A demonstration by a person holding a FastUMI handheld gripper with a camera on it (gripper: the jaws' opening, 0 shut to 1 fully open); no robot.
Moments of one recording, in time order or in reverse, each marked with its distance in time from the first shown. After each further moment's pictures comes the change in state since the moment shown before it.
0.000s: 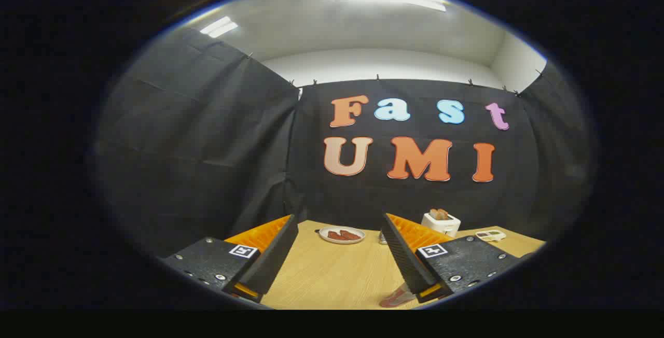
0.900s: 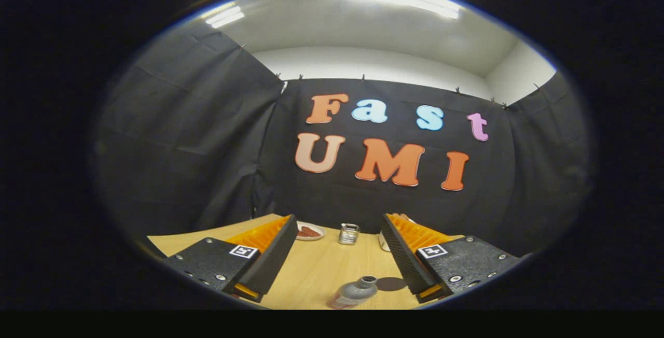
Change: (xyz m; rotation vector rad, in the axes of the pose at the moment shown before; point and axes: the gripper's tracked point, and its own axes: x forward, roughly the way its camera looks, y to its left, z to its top) arm -0.010 -0.096 -0.015 -0.089 0.082 -0.155
